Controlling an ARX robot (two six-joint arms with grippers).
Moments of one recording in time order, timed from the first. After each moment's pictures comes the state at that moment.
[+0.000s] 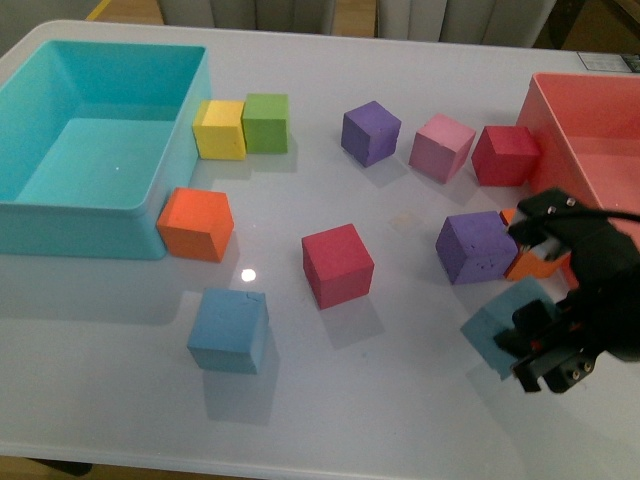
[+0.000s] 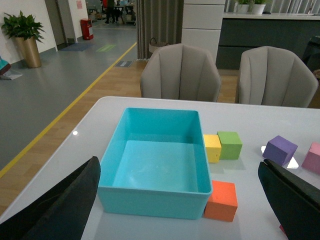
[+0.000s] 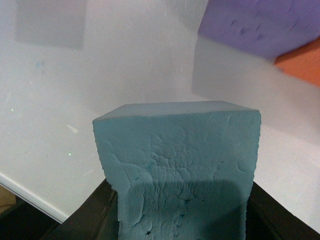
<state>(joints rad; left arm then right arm) 0.00 0.01 0.02 0.00 0.00 -0.01 0.17 1.91 0.65 0.18 -0.14 -0.36</state>
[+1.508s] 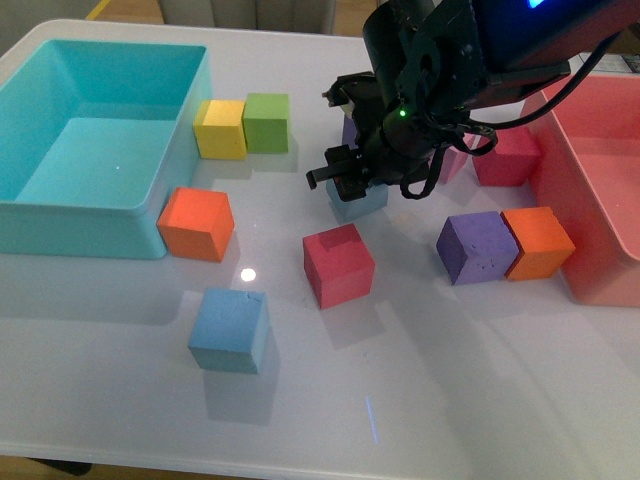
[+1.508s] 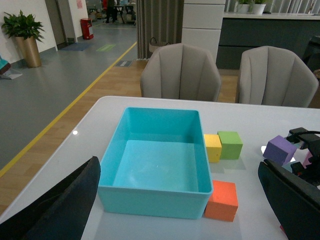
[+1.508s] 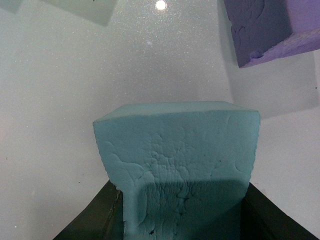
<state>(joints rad) 0.00 0.01 0.02 0.00 0.00 -0.01 0.41 2.56 1.73 -0.13 0.02 -0.05</state>
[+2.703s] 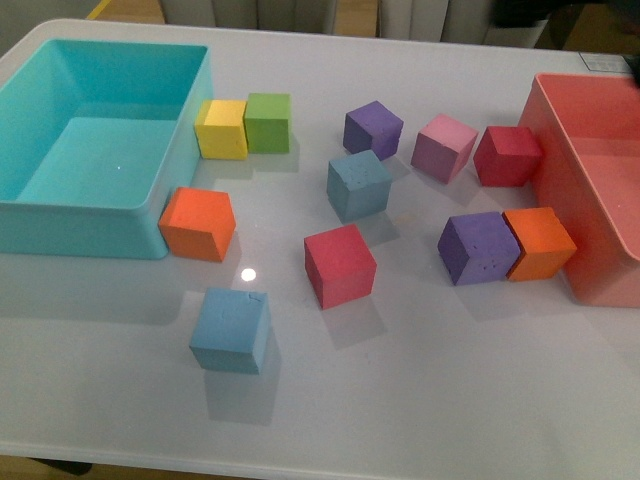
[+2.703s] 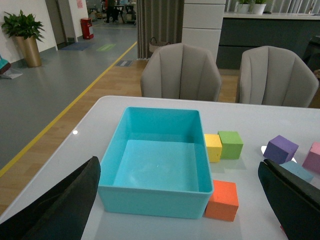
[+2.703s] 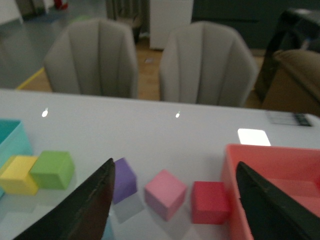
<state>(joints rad) 0.00 0.01 0.02 0.00 0.00 -0.01 0.32 1.58 0.58 0.95 0.29 -0.01</state>
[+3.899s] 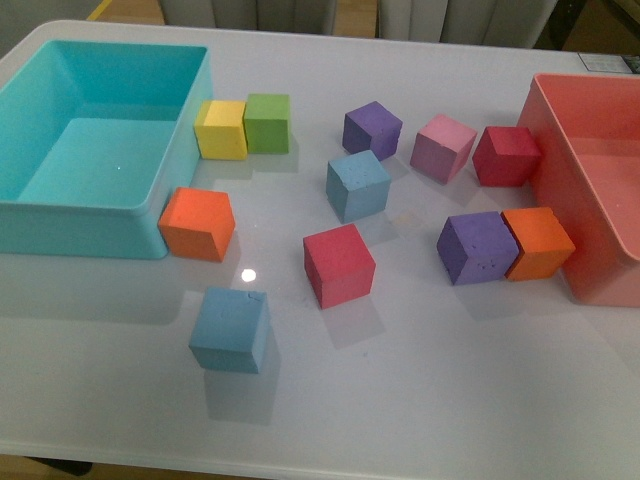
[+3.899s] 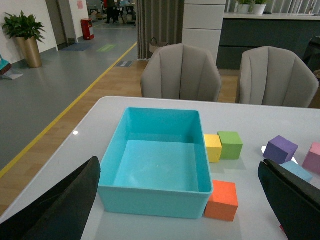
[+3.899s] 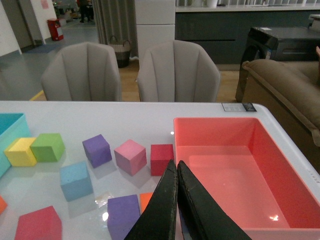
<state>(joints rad) 0.00 0.01 0.02 0.00 0.00 -0.01 0.00 0.45 0.02 0.45 0.00 0.00</state>
